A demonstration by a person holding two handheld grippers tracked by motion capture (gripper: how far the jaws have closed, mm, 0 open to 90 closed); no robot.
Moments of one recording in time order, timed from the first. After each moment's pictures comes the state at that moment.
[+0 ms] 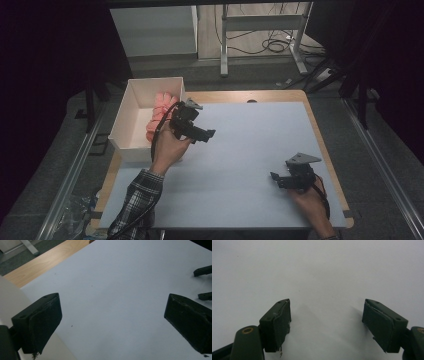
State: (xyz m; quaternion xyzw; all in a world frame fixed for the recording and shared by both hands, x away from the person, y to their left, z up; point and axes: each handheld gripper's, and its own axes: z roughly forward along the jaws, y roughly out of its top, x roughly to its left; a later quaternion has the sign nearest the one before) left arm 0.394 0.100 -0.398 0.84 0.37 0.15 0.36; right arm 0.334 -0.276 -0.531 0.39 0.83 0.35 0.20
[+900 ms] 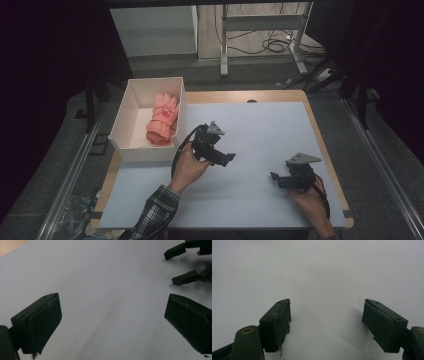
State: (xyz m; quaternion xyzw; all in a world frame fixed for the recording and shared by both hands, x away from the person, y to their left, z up) left arm 0.370 0.050 -0.459 0.86 0.31 0.11 0.39; right arm 0.334 -0.276 -0.531 0.39 0.83 0.35 0.20
